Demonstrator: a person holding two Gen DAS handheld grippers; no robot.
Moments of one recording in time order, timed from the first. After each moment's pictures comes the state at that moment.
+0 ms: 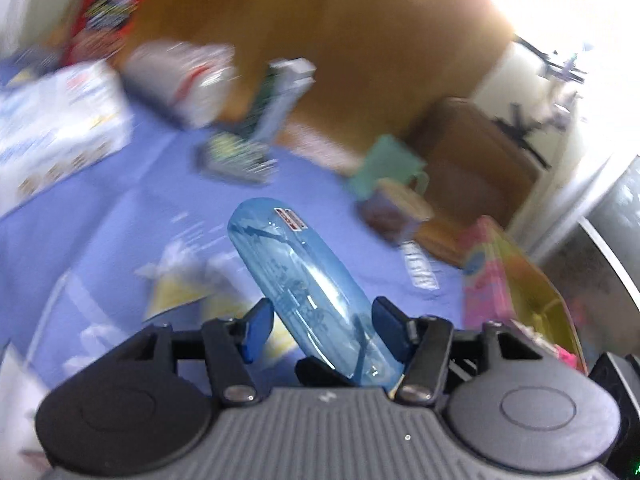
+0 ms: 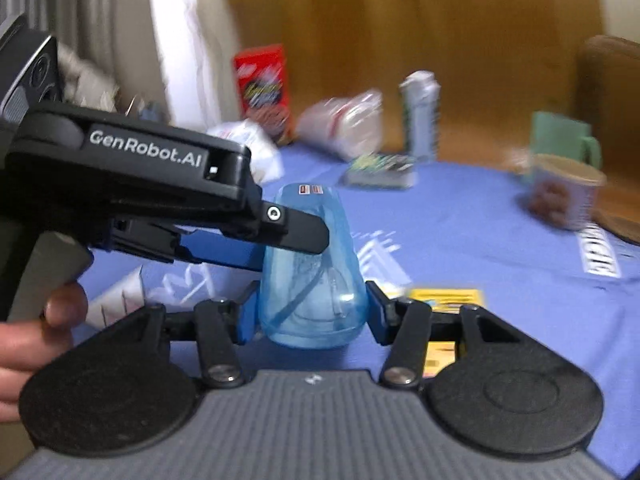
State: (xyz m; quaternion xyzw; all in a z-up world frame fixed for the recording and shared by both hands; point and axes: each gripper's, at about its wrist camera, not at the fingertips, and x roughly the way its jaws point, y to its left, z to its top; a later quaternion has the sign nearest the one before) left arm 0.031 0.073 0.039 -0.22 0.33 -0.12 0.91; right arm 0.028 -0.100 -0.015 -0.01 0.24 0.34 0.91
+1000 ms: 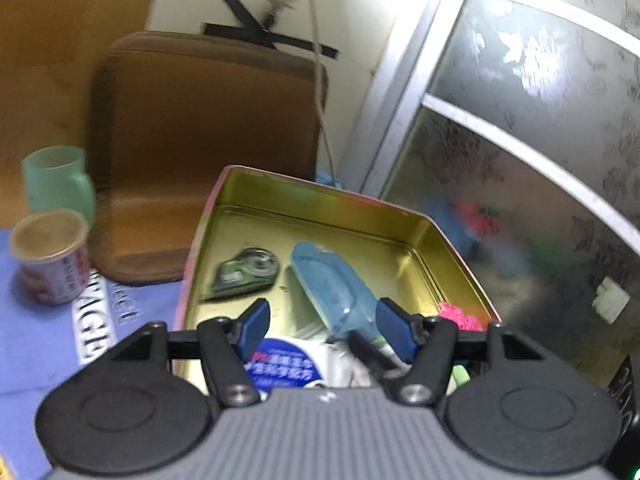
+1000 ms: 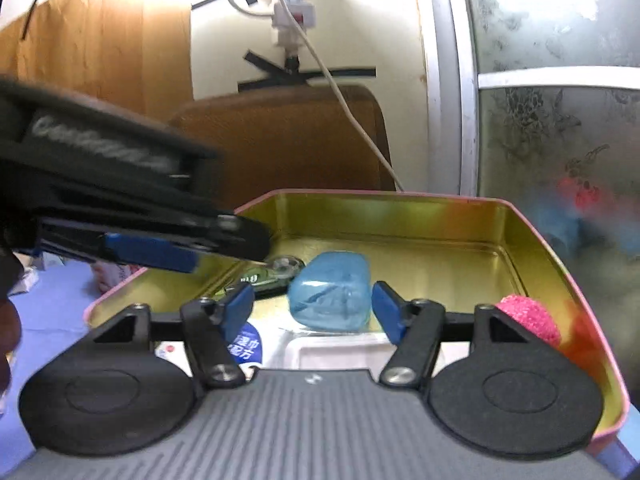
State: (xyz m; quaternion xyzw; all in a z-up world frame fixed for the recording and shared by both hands) left arm 0.107 -0.204 0.069 -0.07 0.31 -0.33 0.89; right arm 0.022 -0.342 -0.003 0.04 0.13 -0.05 0.99
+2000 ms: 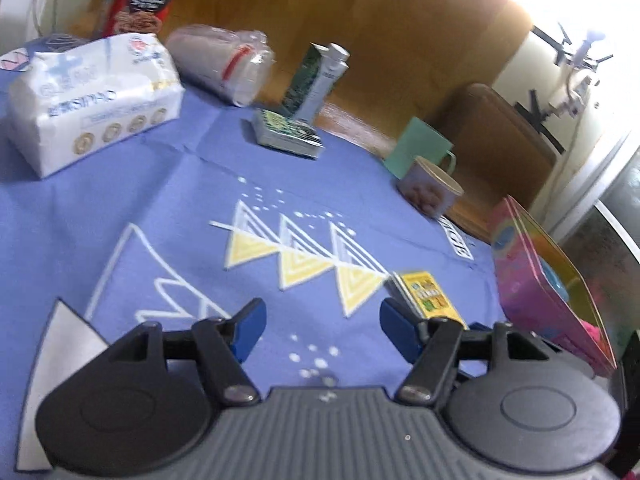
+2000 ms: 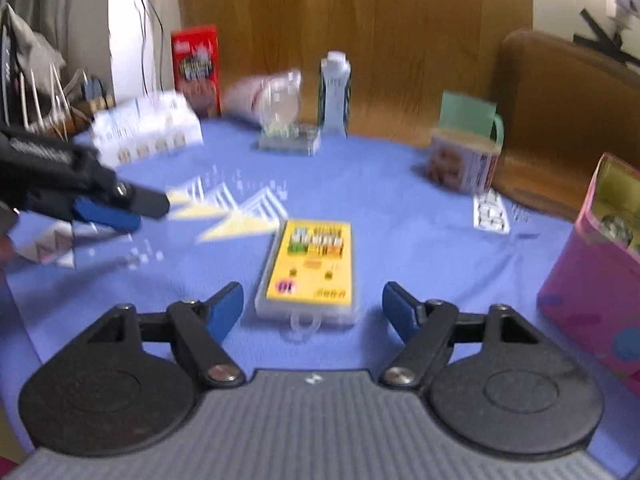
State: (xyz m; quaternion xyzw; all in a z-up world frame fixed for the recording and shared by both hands) left arm 0.001 0.111 -0.002 -0.22 0.35 -0.11 0.90; right arm 0.009 -0.118 -0.040 -0.08 0.27 0.25 0.93
